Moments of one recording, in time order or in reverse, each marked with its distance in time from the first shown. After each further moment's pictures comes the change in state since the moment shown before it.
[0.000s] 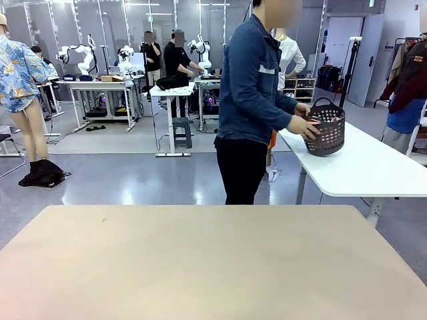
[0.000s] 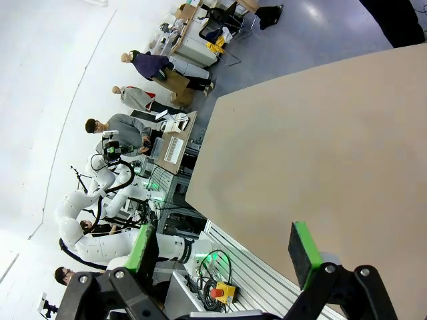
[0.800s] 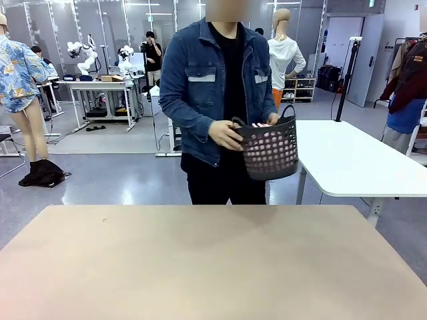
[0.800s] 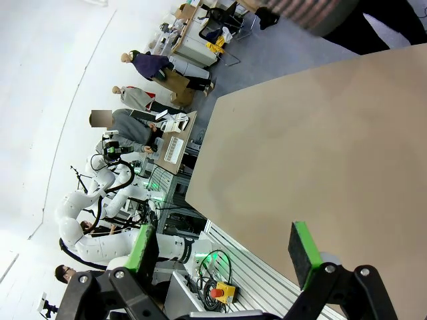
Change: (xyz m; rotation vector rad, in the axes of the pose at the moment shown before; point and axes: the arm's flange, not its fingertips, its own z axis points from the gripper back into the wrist) left arm 0.000 0.000 0.000 0.000 0.000 0.000; right arm 0.000 0.000 0.000 0.000 0.000 0.000
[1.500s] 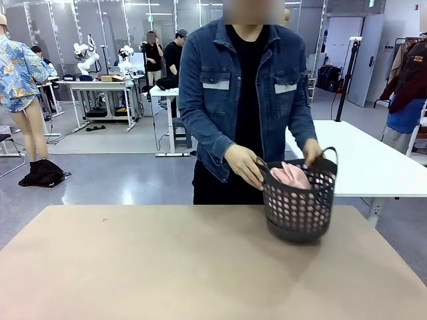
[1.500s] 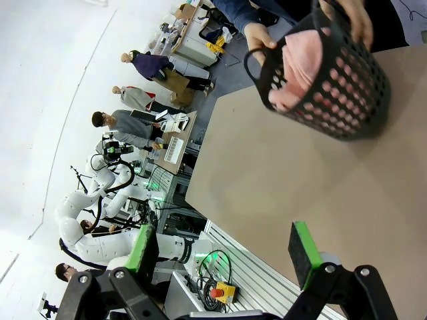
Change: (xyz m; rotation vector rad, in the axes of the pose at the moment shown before) left arm 0.000 0.000 0.000 0.000 0.000 0.000; right arm 0.000 0.000 0.000 0.000 0.000 0.000
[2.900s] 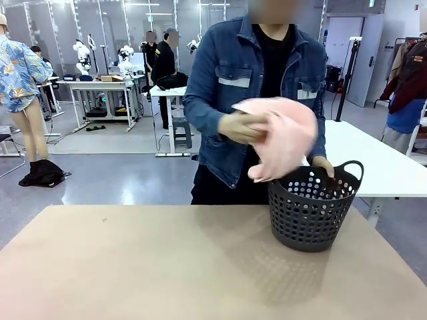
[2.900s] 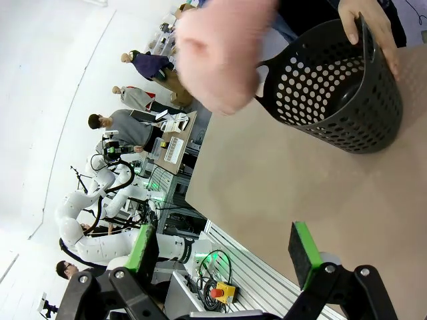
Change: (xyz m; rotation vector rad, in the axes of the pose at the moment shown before) left arm 0.000 0.000 0.000 0.000 0.000 0.000; right arm 0.000 0.000 0.000 0.000 0.000 0.000
